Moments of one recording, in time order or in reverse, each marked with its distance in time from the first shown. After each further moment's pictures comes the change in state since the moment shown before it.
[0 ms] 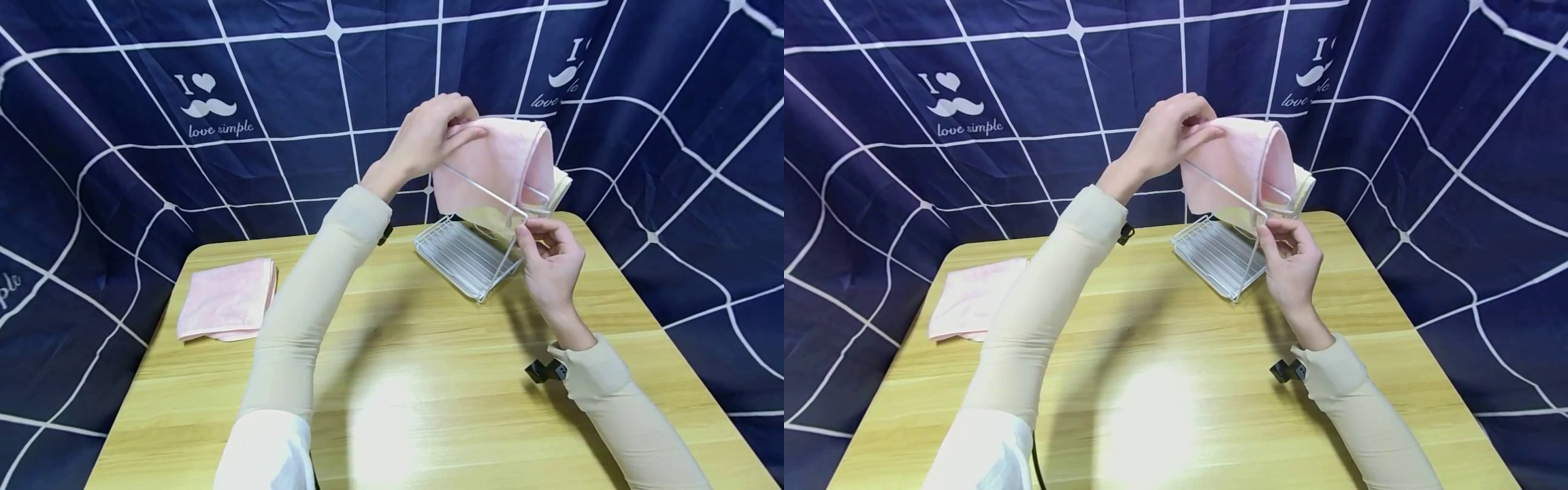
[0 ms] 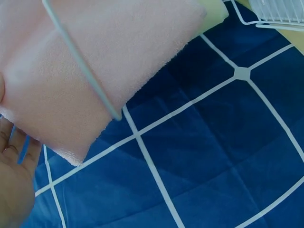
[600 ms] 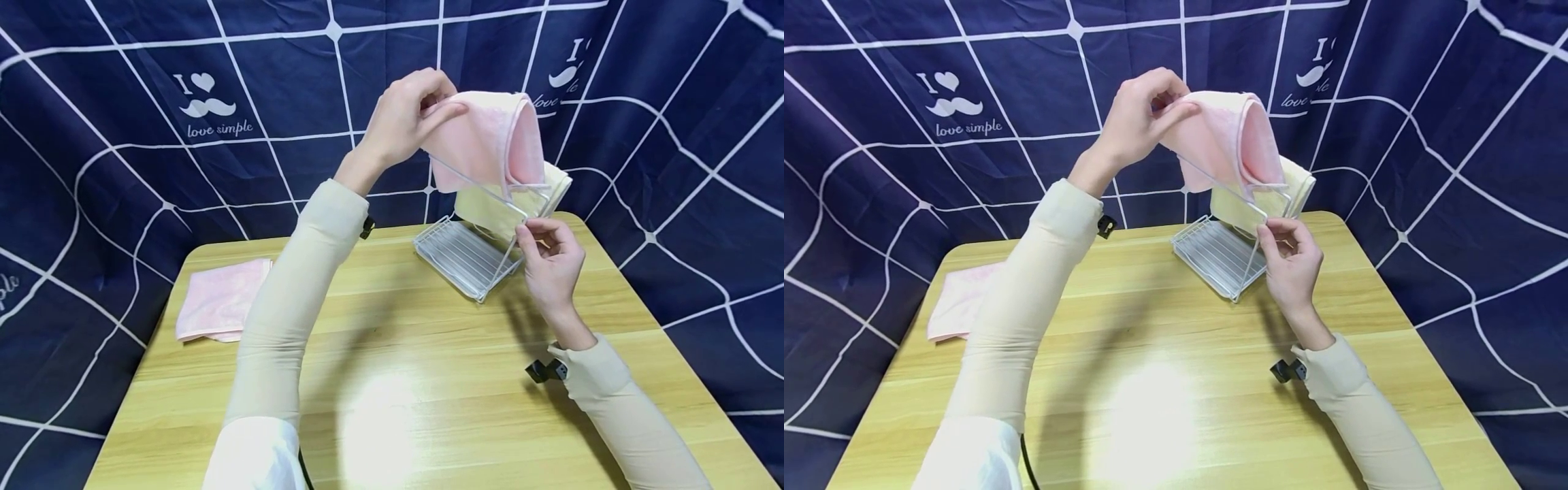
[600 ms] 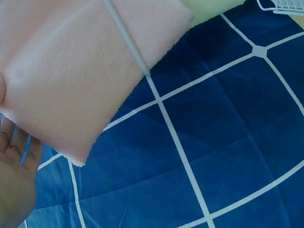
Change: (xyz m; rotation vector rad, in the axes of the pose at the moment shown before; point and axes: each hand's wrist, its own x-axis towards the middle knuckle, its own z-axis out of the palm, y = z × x) left_hand -0.008 -0.004 -0.038 -0.065 0.120 -0.009; right_hand 0.000 -0.001 0.001 -0.009 -0.004 0.001
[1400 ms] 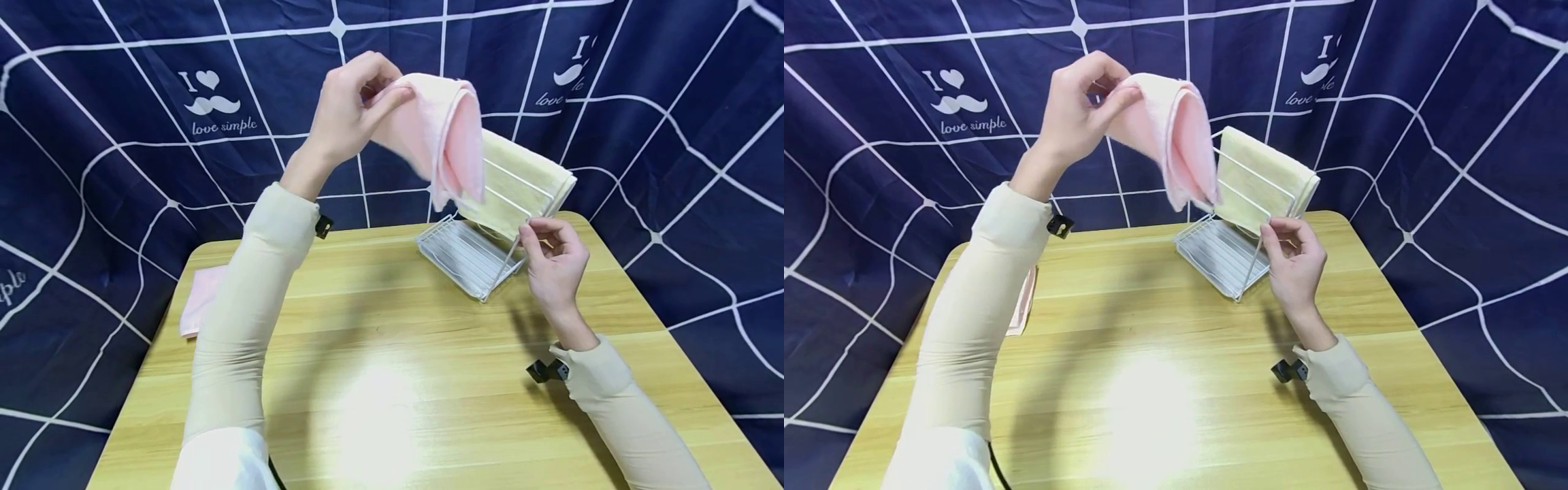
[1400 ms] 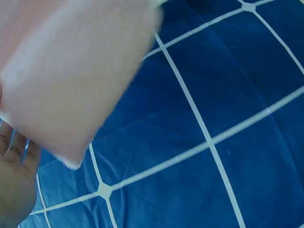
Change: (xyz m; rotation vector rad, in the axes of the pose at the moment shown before) left_hand -0.032 -0.008 -0.058 -0.040 0.130 -0.011; right_hand -0.001 0.004 -0.001 0.016 0.002 -0.014
